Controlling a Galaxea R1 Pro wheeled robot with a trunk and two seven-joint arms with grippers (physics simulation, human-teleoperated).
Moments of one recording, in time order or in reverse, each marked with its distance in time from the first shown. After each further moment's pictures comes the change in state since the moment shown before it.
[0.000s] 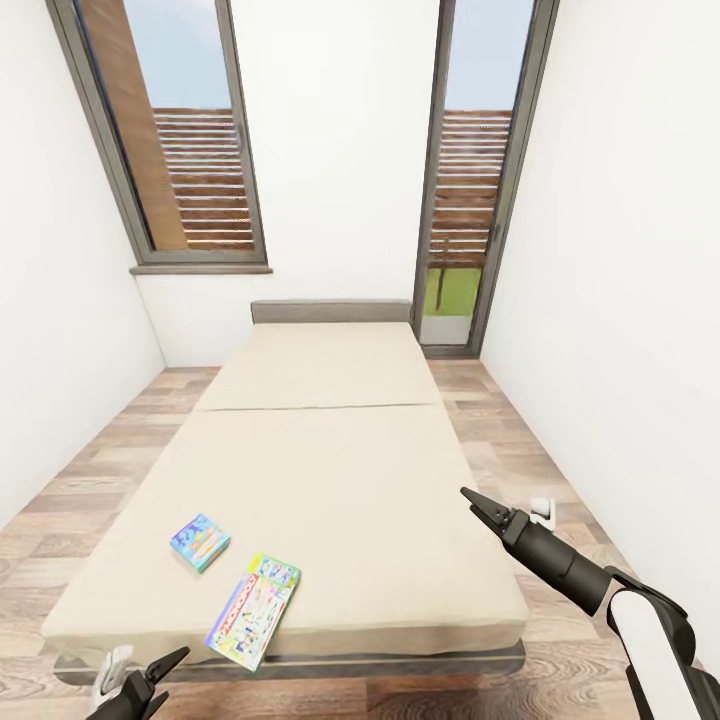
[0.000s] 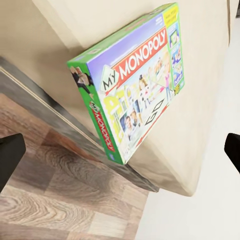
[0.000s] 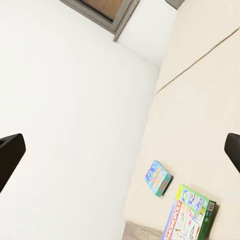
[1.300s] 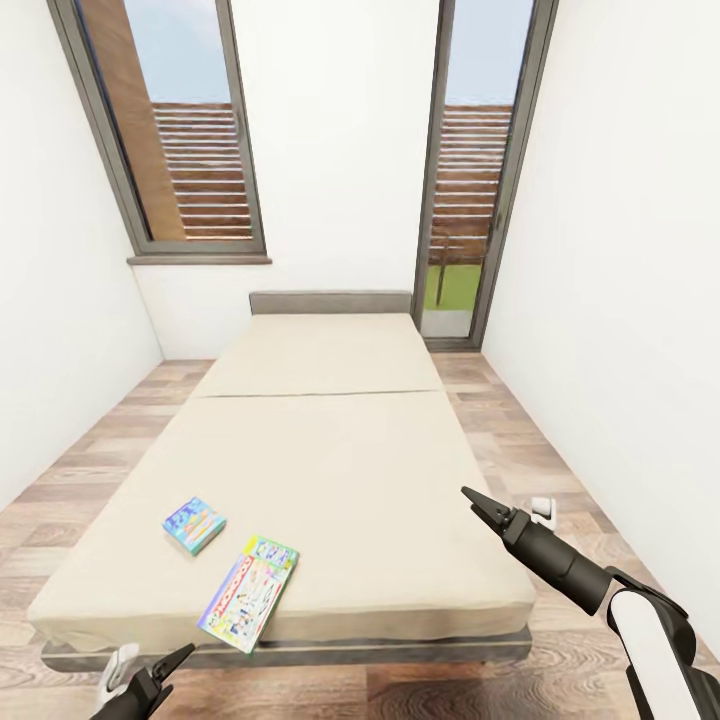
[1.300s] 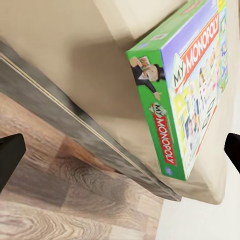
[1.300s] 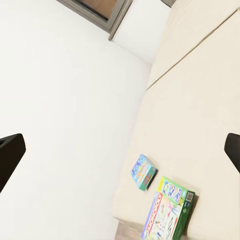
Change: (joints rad) left arm 0.000 -0.020 0.000 0.000 -0.008 -0.083 -0.007; right arm 0.000 0.000 -0.002 0.002 0.000 -0.008 0.000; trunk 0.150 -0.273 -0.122
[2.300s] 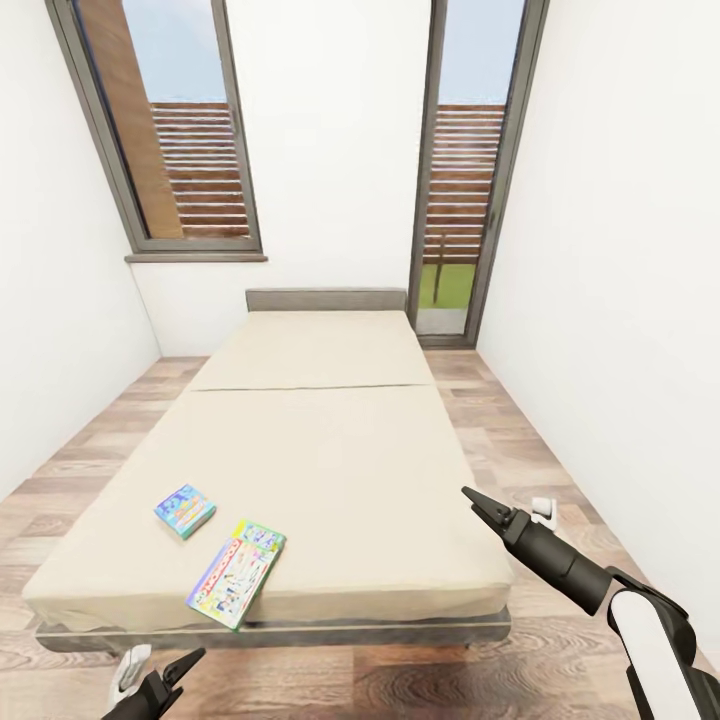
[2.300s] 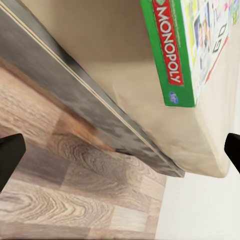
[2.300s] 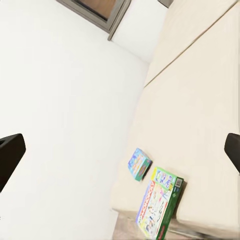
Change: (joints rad) left arm 0.000 -0.013 -0.058 0.000 0.000 -0.008 -0.005; right arm 0.000 0.000 -0.001 0.000 0.000 0.000 0.000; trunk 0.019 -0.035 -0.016
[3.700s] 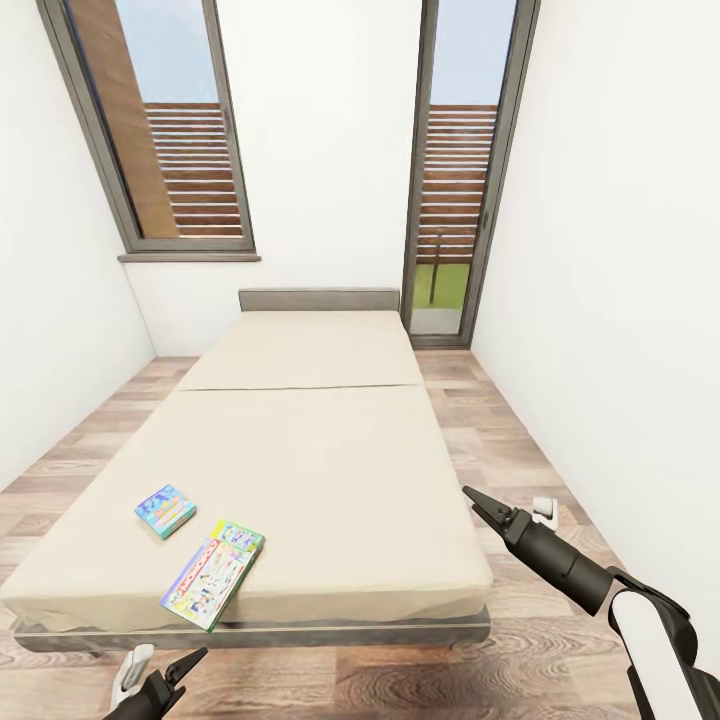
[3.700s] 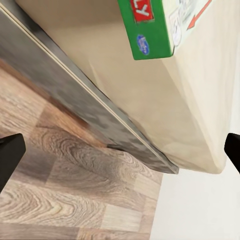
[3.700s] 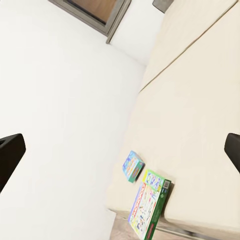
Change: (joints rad) left arm 0.000 -0.006 0.000 -0.001 0.001 0.000 -0.003; right arm 0.000 0.000 -0.004 0.000 0.000 0.000 0.000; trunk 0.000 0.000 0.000
